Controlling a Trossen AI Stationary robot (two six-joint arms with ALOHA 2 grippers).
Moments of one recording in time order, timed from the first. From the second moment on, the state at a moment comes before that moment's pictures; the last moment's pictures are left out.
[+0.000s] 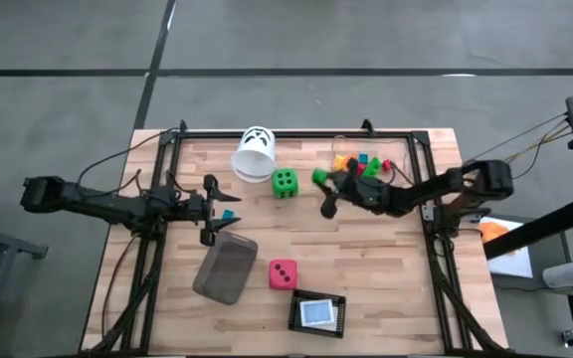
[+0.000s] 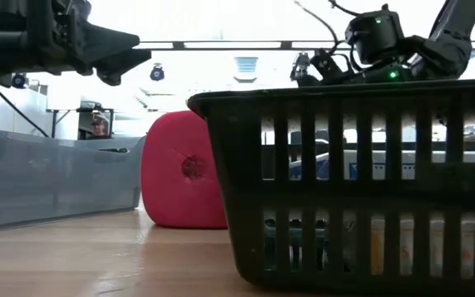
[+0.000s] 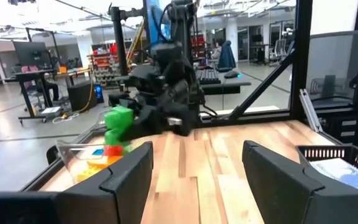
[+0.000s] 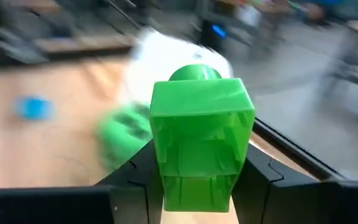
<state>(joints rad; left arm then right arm) -0.01 0.79 0.12 0.71 -0.01 0.10 -0.14 1.55 0.47 0.86 0.42 0.03</state>
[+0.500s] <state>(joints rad) -0.01 0.80 0.12 0.71 -0.03 0.10 -0.35 1.29 0.54 0.10 0.64 0.18</state>
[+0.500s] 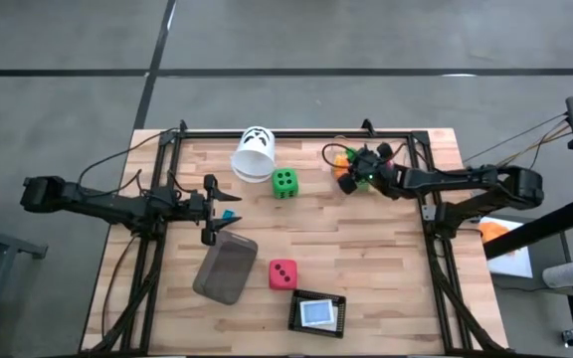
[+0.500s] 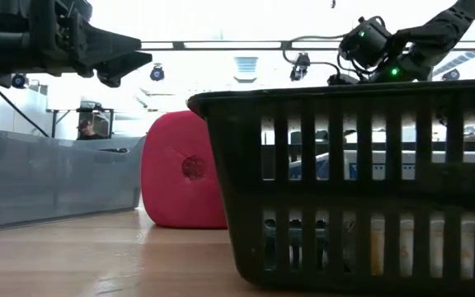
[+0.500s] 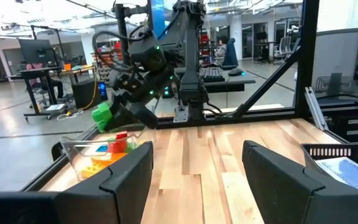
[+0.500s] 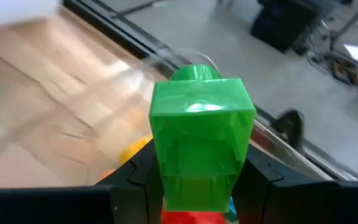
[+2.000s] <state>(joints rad) -0.01 0.80 0.16 0.57 -0.10 0.05 -0.24 1.24 0.54 0.40 0.34 0.15</state>
